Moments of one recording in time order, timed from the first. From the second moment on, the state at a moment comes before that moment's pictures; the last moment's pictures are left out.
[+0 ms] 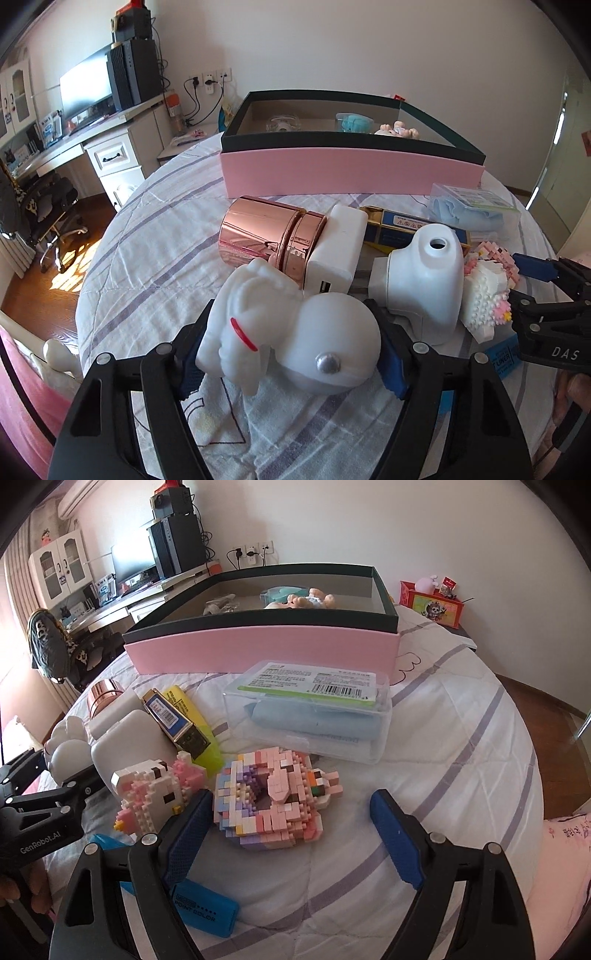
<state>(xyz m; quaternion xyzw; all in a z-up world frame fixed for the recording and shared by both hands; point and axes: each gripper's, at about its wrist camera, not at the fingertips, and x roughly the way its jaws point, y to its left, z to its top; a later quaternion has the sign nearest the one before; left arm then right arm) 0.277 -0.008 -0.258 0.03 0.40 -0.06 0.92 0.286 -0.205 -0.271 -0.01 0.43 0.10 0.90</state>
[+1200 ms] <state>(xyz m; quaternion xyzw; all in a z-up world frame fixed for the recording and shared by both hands) 0.211 -0.035 -0.152 0.04 0.24 -0.09 0.97 0.202 -0.189 -0.147 -0.03 0.22 0.08 0.97</state>
